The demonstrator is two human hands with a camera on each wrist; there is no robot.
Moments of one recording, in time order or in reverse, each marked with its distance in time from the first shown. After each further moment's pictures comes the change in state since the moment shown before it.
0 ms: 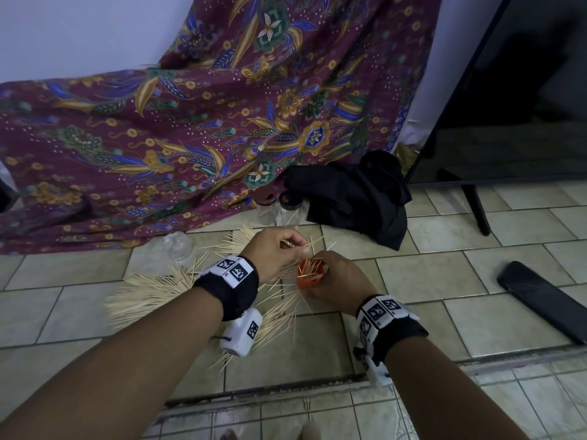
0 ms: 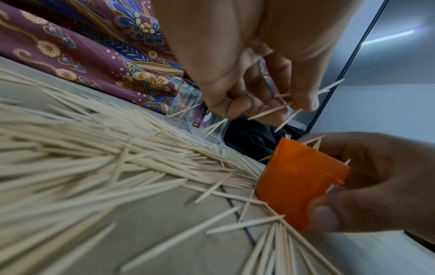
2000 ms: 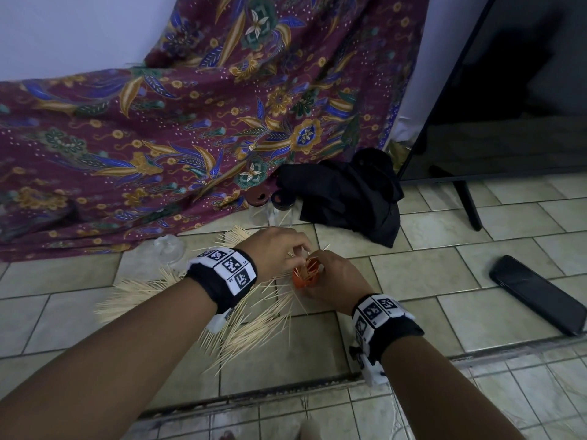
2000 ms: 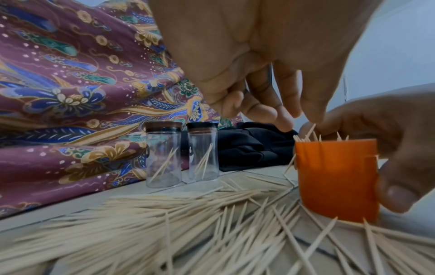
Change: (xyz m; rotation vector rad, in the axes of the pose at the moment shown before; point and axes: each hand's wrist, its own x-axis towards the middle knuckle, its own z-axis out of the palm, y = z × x) left_hand 0.011 0.011 -0.008 0.550 -0.222 0.363; right_hand 0.003 0.009 0.007 -0.041 0.028 0.015
